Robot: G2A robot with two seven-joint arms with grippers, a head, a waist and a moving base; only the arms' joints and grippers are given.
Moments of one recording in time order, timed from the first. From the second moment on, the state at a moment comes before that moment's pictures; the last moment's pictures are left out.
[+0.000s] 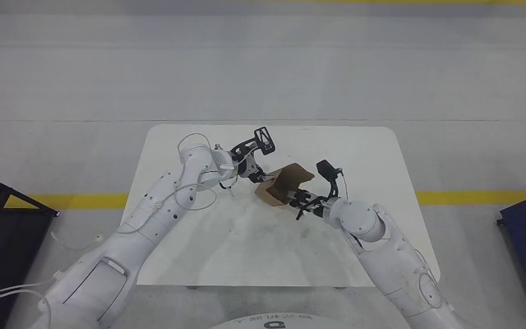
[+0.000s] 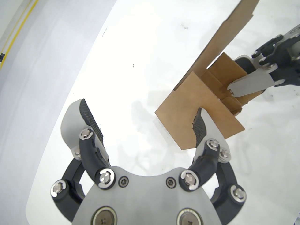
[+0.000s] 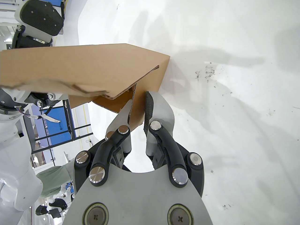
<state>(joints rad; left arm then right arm) 0.84 -1.32 -0.73 -1.14 1.21 -0.59 -0.43 -1.54 -1.15 1.23 -1.71 -0.26 0.34 0.63</state>
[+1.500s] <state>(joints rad) 0.95 -1.27 -0.86 -1.17 1.22 -0.69 -0.28 -1.68 -1.10 1.20 -2.11 -0.76 0.74 0.81</state>
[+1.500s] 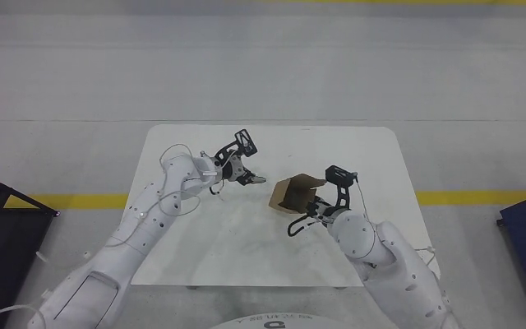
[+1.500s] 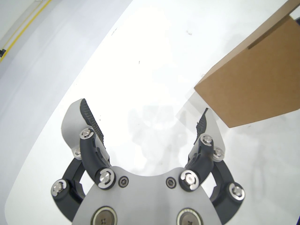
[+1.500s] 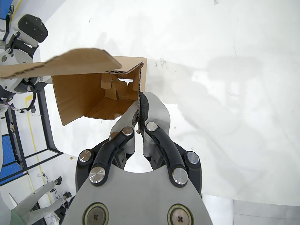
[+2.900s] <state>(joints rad) 0.51 -1.56 -0.45 -0.48 0.46 -0.91 -0.74 -1.74 -1.10 1.41 -1.77 -0.17 -0.04 0.72</state>
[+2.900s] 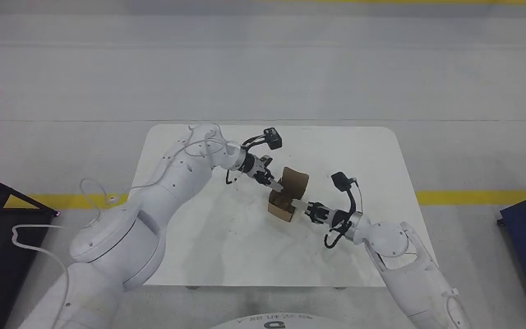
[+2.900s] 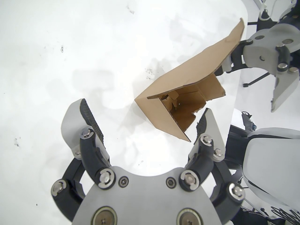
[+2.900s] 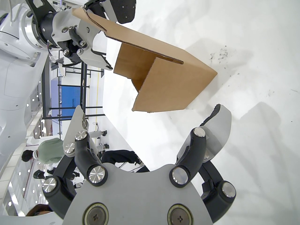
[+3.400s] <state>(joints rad) 0.52 -1.45 -0.43 -0.51 0.80 -1.01 -0.17 -1.87 -1.09 1.47 -1.94 -0.13 -0.17 0.66</state>
